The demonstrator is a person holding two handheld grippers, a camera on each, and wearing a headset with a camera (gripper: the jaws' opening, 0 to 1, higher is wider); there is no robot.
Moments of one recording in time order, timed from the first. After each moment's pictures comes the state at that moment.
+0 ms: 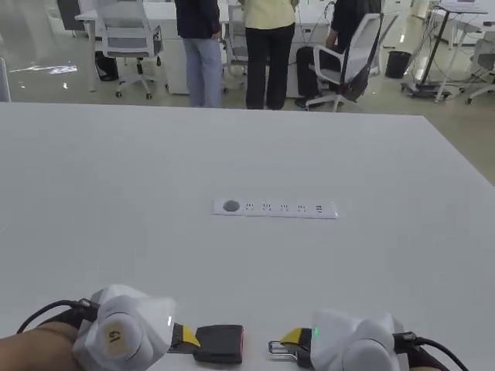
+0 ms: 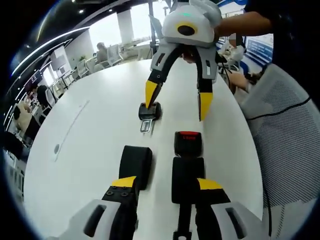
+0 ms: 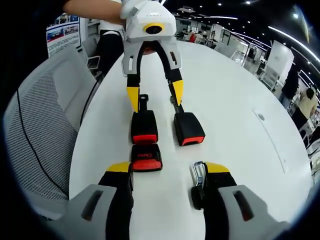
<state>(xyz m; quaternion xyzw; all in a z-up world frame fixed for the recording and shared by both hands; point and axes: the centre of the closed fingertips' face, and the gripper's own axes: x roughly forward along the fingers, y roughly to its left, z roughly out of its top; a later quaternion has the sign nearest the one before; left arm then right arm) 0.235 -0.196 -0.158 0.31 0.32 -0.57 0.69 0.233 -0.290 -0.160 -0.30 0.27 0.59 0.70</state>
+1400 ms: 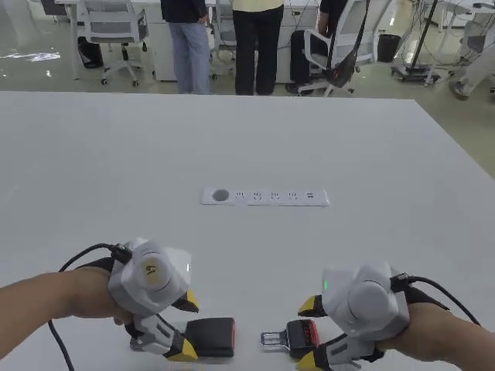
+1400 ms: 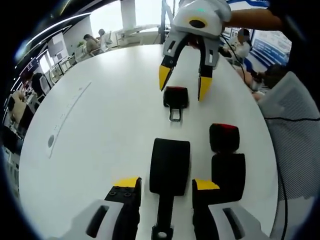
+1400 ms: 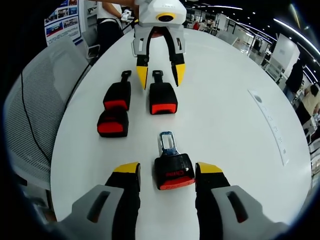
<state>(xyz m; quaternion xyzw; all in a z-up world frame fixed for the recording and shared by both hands) 0.295 -0.198 -0.194 0.32 0.38 -0.56 0.66 0.286 -0.336 -0.189 -0.33 0.32 0.58 0.67</state>
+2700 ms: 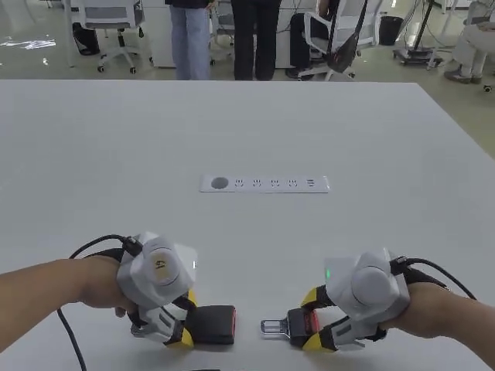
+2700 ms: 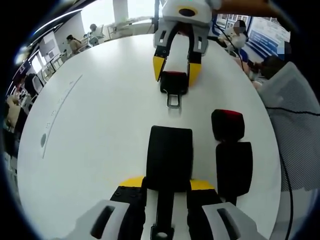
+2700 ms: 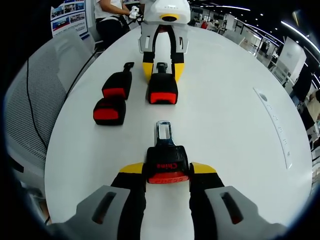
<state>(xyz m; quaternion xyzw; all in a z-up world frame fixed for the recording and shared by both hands) 0.296 -0.191 -0.212 0.34 0.41 -0.57 0.63 0.293 -0.344 -0.205 -0.34 0.31 0.60 0.65</state>
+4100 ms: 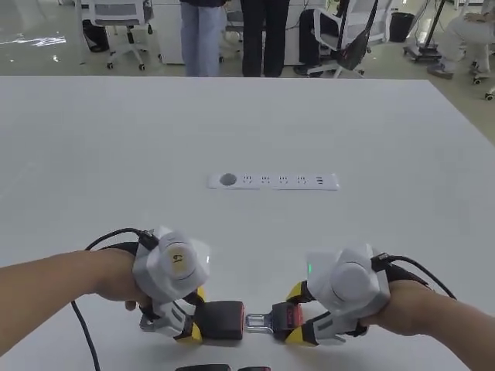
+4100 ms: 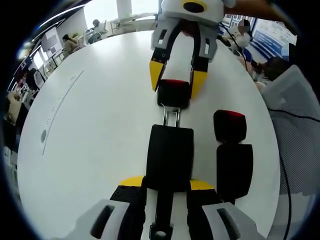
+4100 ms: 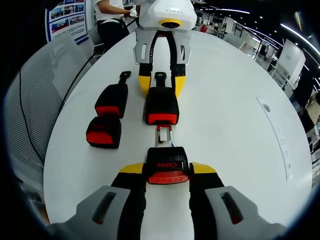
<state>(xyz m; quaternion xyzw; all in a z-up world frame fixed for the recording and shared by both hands) 0.295 -0.190 -0.213 0.34 0.42 -0.56 0.63 0.297 -0.304 -0.202 -0.34 0.30 0.60 0.66</state>
